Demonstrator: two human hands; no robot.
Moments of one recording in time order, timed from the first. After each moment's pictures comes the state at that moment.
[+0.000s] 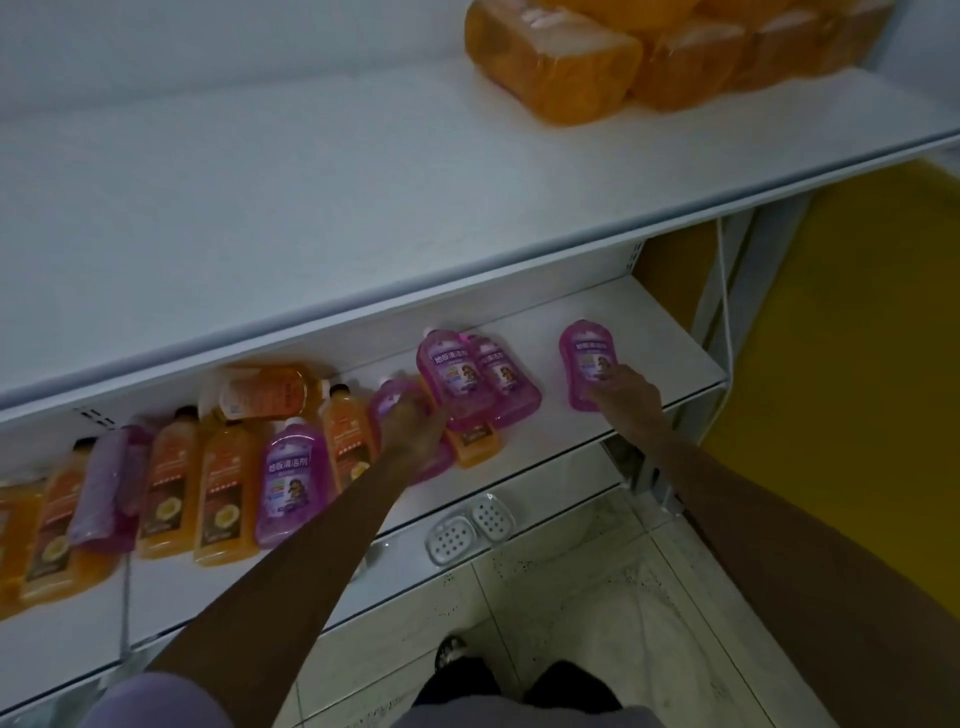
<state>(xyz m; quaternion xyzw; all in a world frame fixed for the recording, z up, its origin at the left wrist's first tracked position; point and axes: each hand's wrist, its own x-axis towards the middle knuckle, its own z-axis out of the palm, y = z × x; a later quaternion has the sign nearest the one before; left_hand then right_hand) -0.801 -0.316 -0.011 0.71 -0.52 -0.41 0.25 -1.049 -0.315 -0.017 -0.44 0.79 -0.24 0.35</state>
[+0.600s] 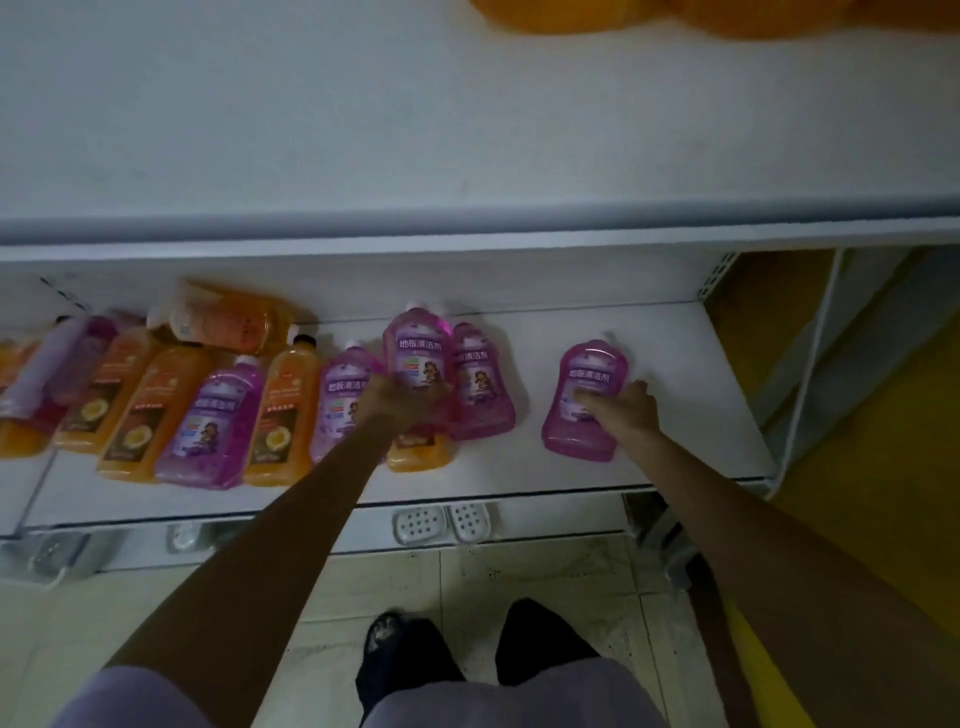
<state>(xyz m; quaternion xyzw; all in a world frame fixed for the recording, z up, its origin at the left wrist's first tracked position) -0.861 -0.376 -0.079 0.82 -0.32 -0.40 0.26 -1.121 -0.438 -0.110 -0.44 0.76 -0.16 0.45</state>
